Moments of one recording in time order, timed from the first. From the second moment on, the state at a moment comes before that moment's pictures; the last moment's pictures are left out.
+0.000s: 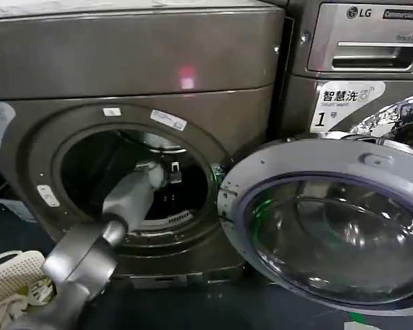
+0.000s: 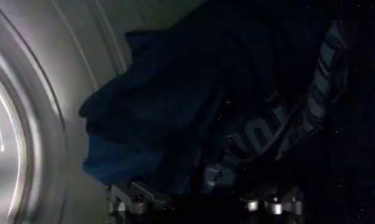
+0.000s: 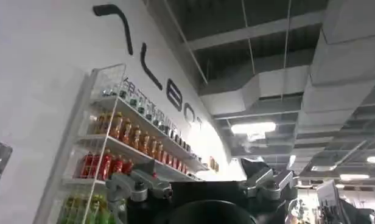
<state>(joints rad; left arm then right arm) -0.11 -1.50 0.24 -0.24 0.66 0.05 0.84 -1.76 1.08 2.42 2.08 0.82 -0.40 0.04</state>
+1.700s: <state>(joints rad) 0.48 -1.47 -0.35 -1.09 0.08 -0.07 0.01 -1.75 1.11 2.37 2.11 0.81 -0.36 0.04</state>
